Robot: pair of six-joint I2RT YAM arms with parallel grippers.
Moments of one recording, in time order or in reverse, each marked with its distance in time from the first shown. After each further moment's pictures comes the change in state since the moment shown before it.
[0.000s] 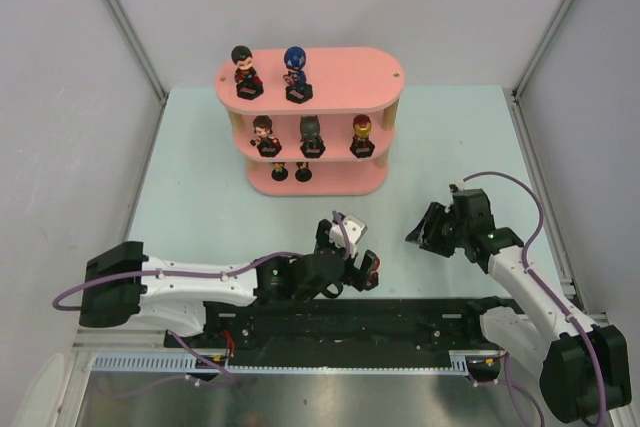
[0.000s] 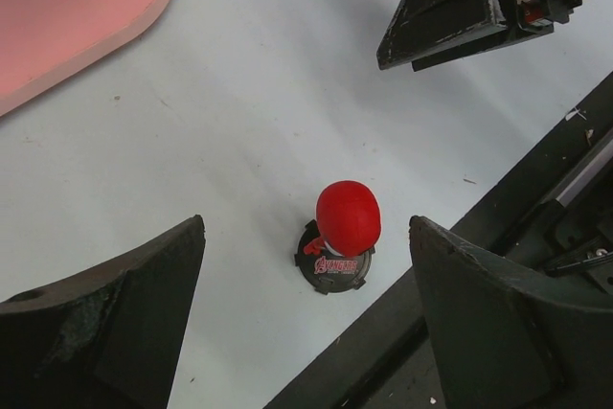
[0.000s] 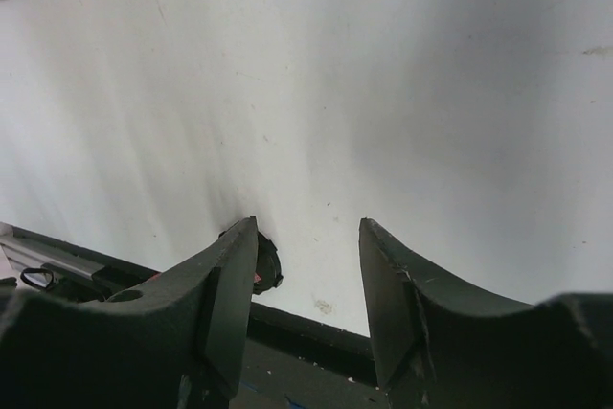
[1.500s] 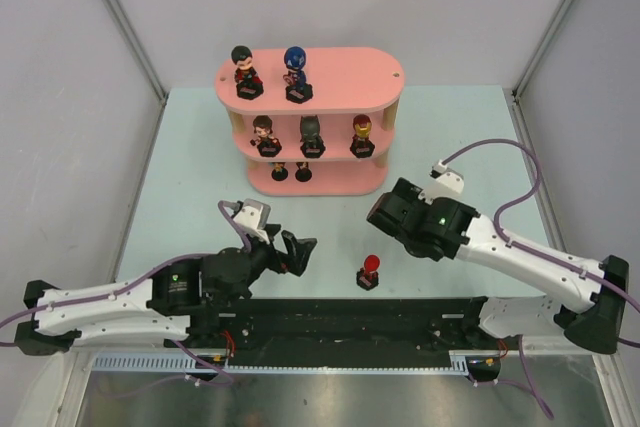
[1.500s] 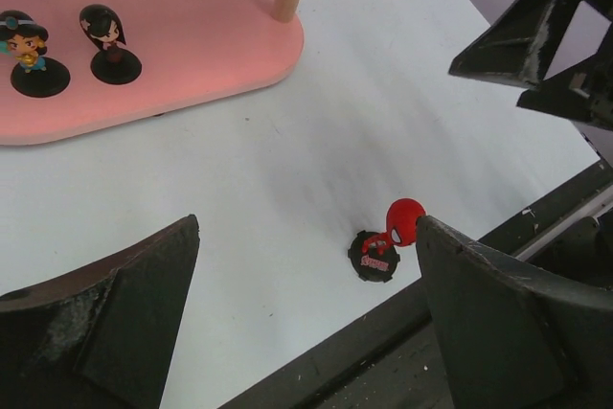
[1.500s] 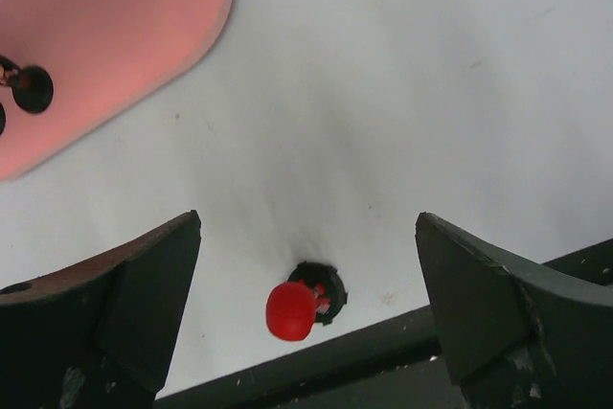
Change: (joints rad) left arm 0.001 -0.665 -0.069 -0.426 -0.193 -0.133; right arm 0.805 0.294 0.644 -0.699 1.031 0.806
